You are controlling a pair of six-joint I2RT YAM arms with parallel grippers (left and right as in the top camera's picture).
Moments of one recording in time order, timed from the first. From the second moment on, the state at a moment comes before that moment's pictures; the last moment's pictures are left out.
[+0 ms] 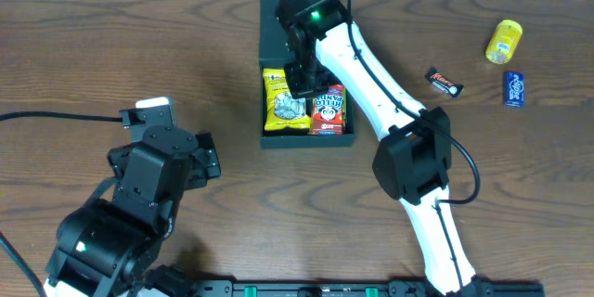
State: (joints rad) left arm -0.49 0.88 1.17 -1.13 -0.43 -0.51; right arm 0.55 2.41 2.34 -1.48 -0.05 0.32
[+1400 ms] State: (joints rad) left arm -0.49 0.88 1.17 -1.13 -0.43 -0.51; right arm 0.49 2.38 2.49 -1.47 -0.03 0.31
